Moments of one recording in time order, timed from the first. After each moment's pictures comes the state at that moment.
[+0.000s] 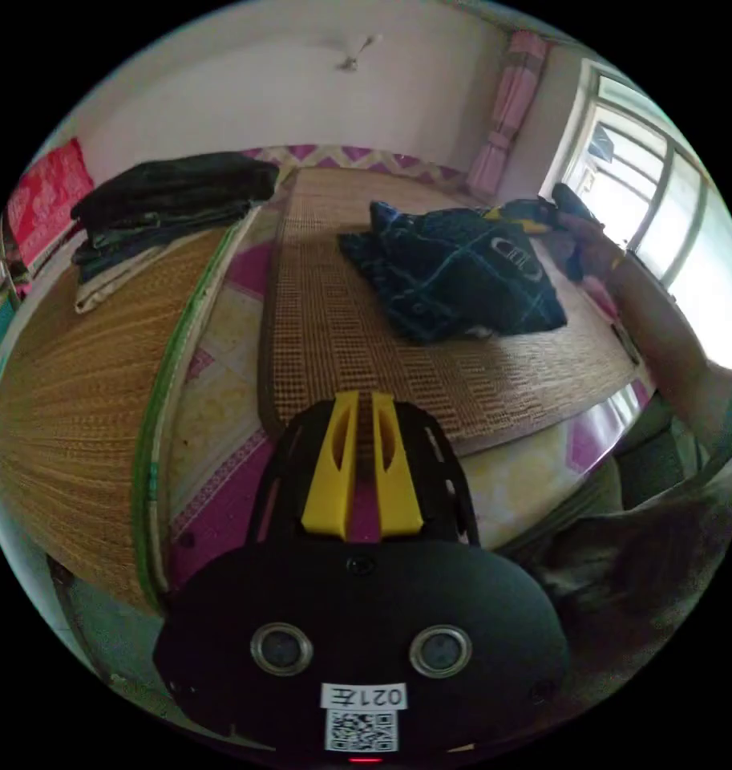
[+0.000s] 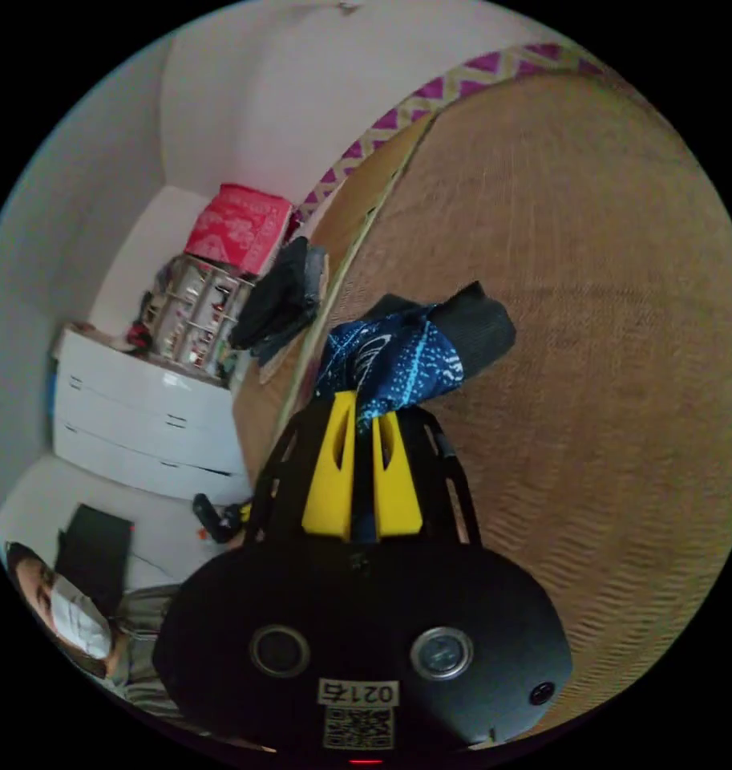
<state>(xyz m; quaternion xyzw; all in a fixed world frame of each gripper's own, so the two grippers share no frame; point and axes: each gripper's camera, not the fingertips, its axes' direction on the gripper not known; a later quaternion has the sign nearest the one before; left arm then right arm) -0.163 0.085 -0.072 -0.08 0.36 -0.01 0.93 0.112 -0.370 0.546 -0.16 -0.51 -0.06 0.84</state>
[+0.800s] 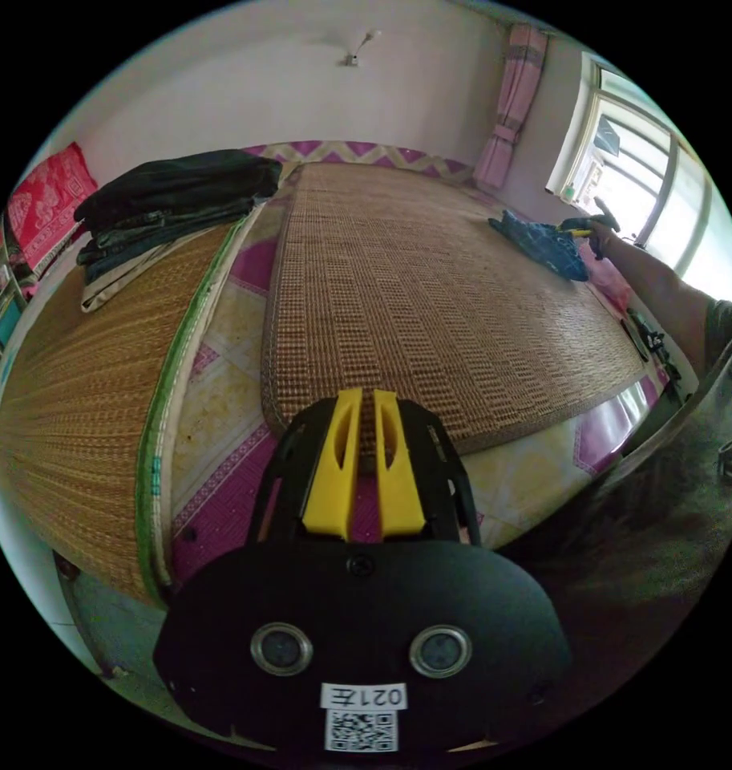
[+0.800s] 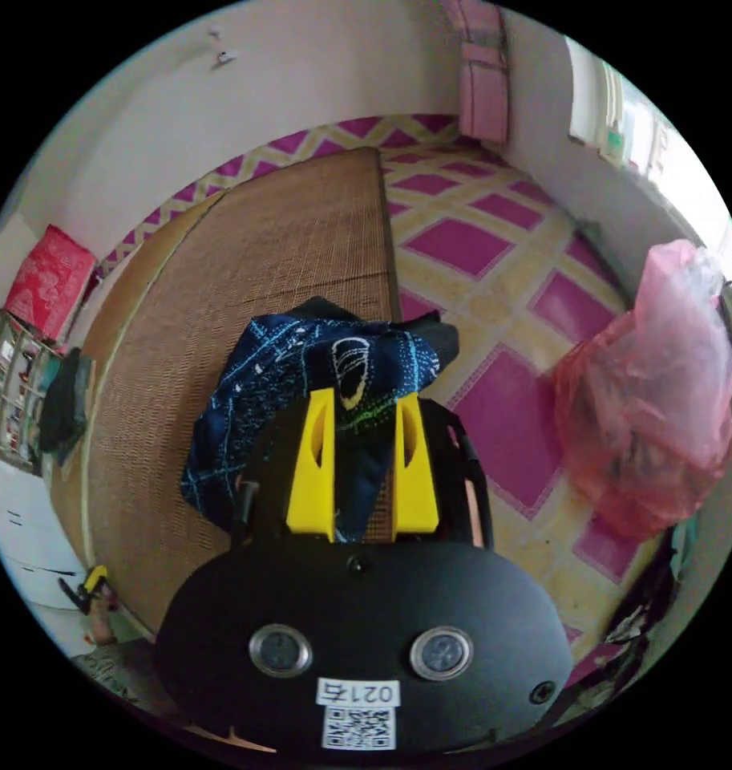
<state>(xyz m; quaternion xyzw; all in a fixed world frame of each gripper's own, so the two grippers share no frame) -0.161 0.103 -0.140 -0.08 0.36 -0.02 0.93 0.274 -0.416 0.690 -0.09 -0.14 -0.01 0.99</state>
